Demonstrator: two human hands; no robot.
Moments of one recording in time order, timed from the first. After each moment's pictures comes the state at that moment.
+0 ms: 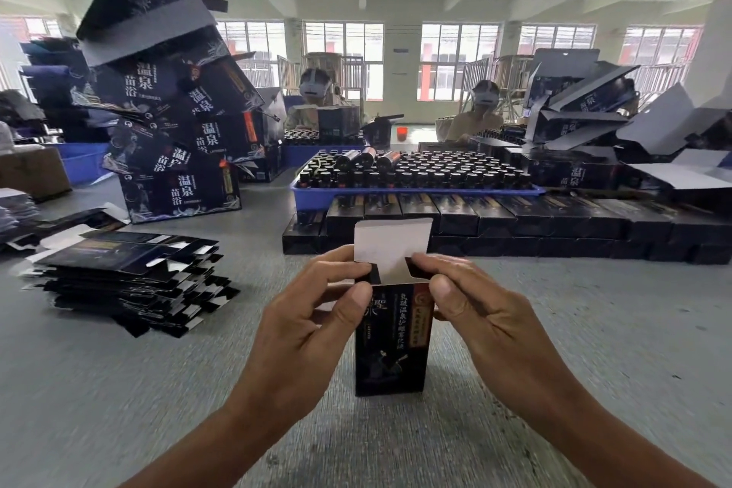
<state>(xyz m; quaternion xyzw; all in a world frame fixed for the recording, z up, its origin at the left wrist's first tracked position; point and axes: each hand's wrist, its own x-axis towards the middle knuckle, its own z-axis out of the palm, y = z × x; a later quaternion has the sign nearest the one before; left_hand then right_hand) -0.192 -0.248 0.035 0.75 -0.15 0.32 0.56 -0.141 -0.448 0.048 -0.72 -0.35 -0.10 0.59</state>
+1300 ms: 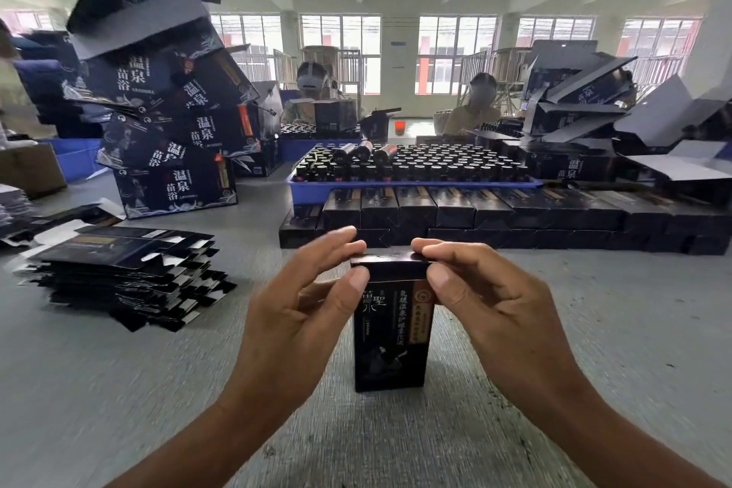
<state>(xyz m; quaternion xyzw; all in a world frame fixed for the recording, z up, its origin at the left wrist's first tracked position) -0.196 -0.253 0.040 0.73 -0.14 0.36 0.57 -0.148 -0.448 0.053 -0.67 -0.33 -0.14 0.65</state>
